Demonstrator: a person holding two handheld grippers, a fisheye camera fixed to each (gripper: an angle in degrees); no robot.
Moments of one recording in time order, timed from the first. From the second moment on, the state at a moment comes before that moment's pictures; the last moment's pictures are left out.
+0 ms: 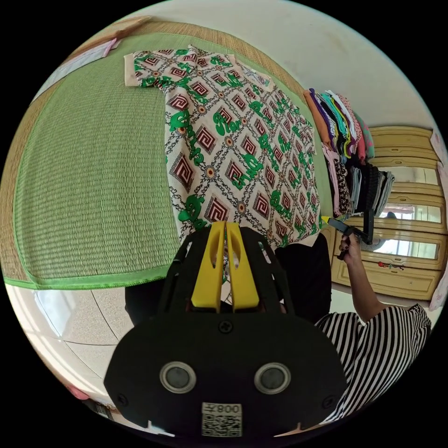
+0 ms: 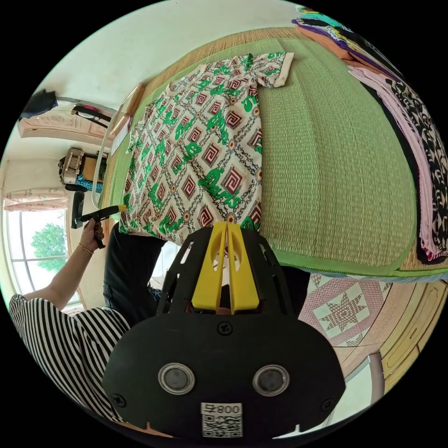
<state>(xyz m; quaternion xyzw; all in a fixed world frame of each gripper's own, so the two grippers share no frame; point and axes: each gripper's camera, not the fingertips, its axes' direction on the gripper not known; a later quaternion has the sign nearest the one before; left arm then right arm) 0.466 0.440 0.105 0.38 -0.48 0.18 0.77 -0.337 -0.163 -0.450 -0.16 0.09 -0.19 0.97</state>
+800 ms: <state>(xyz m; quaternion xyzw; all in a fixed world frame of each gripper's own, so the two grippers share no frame) 0.618 0.326 -0.027 0.47 -0.49 0.14 0.72 -0.440 -0.423 -0.391 -0.11 0.18 -0.22 0.95</state>
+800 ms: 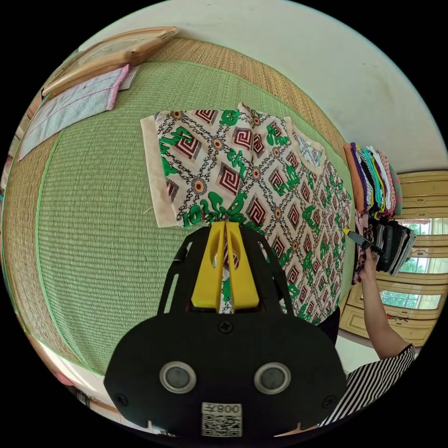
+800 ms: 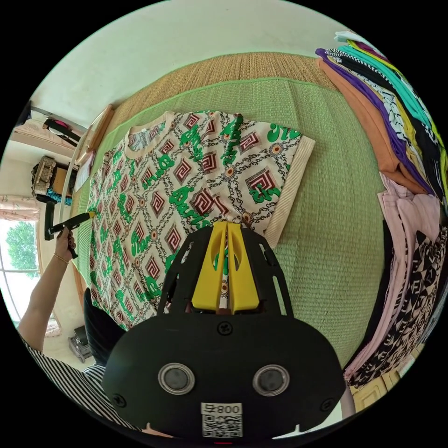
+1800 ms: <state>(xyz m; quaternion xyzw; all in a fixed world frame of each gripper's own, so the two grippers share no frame) 0.626 0.368 0.090 0.44 -0.47 0.19 0.74 -0.415 -0.256 -0.473 -0.18 0.13 -0.27 0.94</state>
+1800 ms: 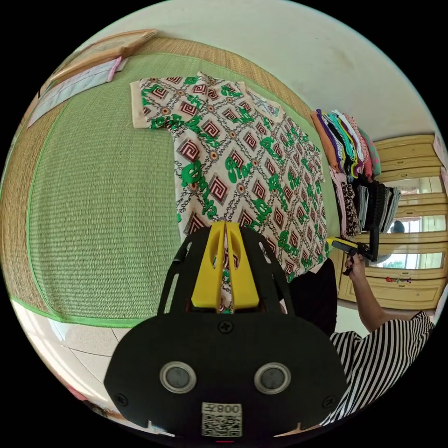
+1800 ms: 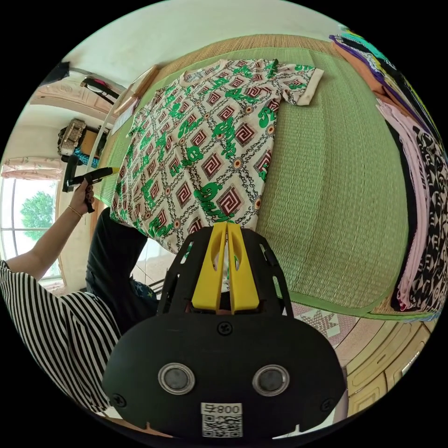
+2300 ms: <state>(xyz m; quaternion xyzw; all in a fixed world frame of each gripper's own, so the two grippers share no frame) 0.670 0.314 0.188 0.40 -0.60 0.22 0.66 -0.429 -0.184 -0.449 -0.12 0.24 -0.34 0.90</state>
